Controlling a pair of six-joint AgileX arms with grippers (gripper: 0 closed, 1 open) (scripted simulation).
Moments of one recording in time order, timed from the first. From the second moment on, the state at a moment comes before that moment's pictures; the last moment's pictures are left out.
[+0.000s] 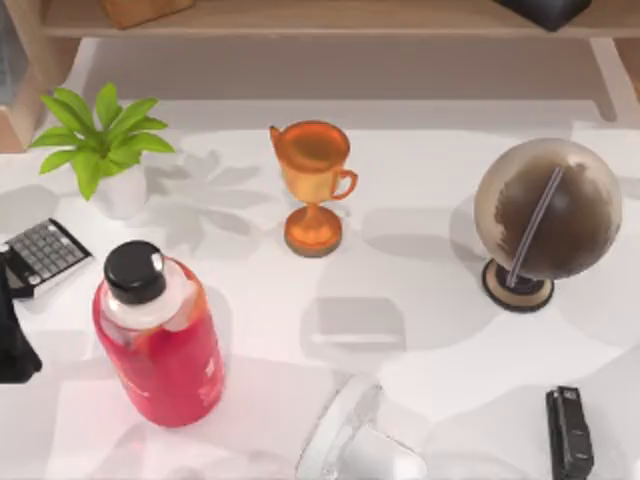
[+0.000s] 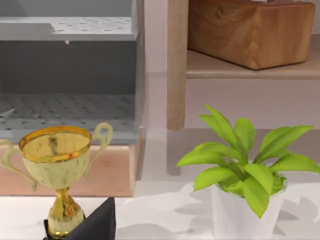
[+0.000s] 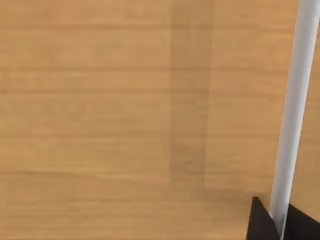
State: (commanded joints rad) left arm 0.00 0.00 0.00 0.00 0.00 0.00; right arm -0.44 2.35 1.21 1.14 -0.40 -1.56
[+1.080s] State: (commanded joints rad) left arm 0.00 0.00 0.00 0.00 0.00 0.00; right arm -0.54 2.19 0.83 1.36 -0.50 -1.55
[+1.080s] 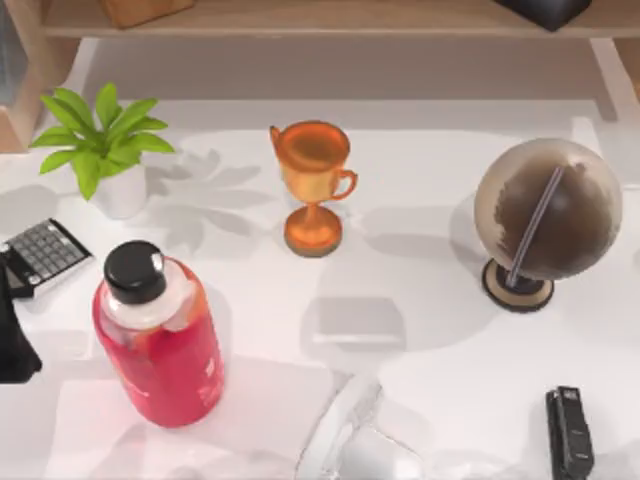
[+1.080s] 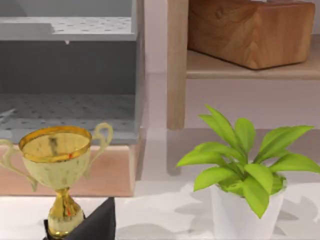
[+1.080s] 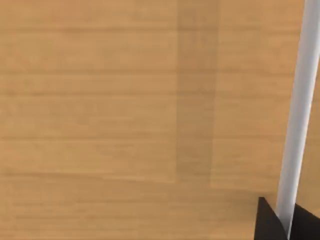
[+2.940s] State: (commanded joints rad) left arm 0.00 0.00 0.00 0.00 0.00 0.00; right arm -0.71 2.06 0.49 1.58 -0.67 -1.55
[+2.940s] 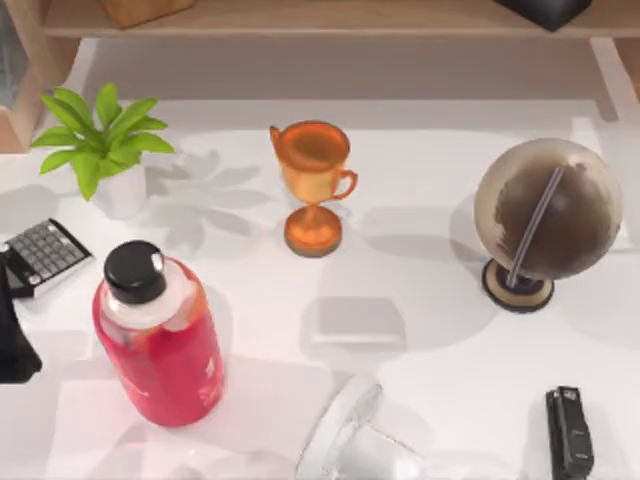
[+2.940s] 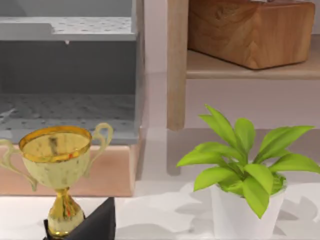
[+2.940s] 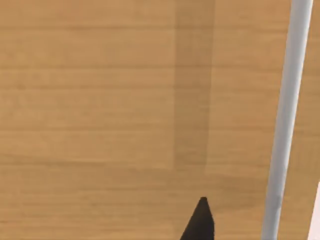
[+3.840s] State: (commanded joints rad) left arm 0.00 0.00 0.00 0.00 0.00 0.00; right arm -0.73 2.05 0.46 1.60 -0.70 -1.55
